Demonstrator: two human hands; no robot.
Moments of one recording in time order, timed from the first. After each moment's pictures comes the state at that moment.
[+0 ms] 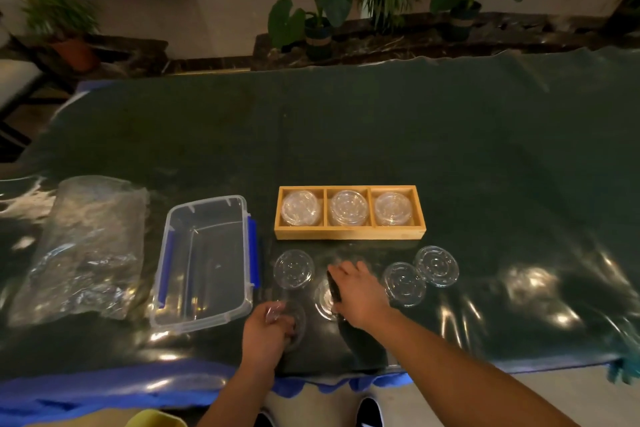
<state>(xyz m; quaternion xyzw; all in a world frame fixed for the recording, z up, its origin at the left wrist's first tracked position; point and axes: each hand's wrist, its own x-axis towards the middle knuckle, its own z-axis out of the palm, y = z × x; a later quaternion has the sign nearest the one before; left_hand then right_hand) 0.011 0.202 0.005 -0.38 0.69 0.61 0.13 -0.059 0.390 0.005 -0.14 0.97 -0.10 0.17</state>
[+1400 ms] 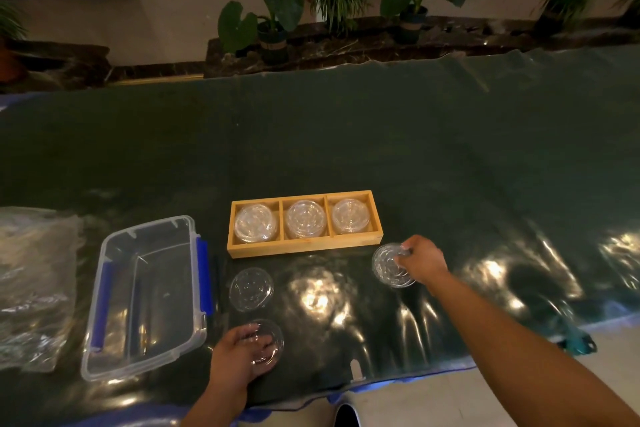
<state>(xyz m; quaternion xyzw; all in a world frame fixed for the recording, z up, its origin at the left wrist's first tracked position) -0.001 0.228 0.016 -0.39 0.56 0.71 0.19 -0.112 0.582 0.006 0.27 0.90 -0.30 0.14</state>
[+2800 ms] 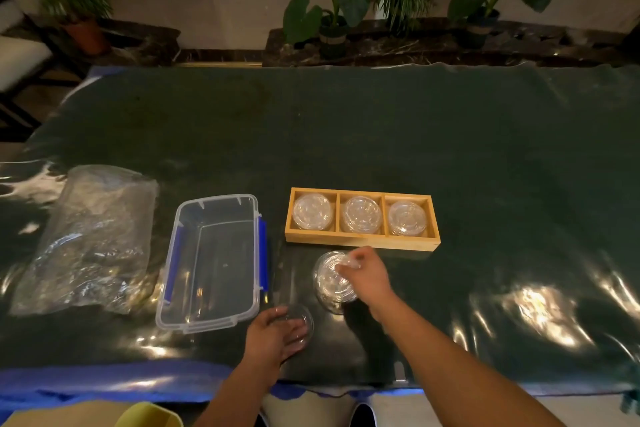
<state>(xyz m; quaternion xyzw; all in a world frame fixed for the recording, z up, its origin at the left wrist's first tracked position) -0.001 0.187 -0.016 -0.43 0.50 0.73 0.17 -0.095 0.375 0.012 0.20 0.80 -0.55 0.15</state>
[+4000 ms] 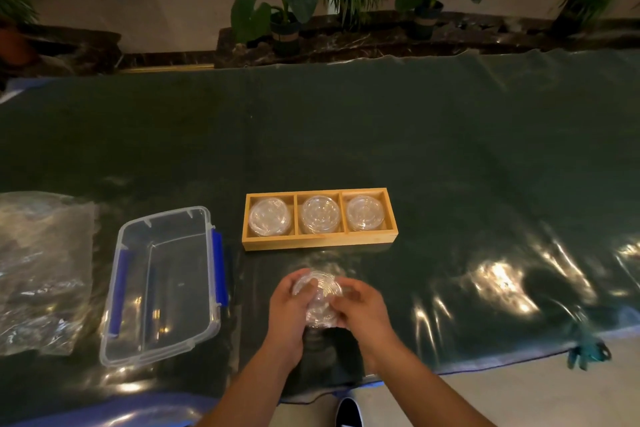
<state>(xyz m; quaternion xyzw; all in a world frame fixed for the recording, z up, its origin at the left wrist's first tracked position) -0.039 0.282 0.023 -0.27 0.55 0.77 0.14 -0.025 0.414 0.044 0.27 0.64 -0.70 0.15</state>
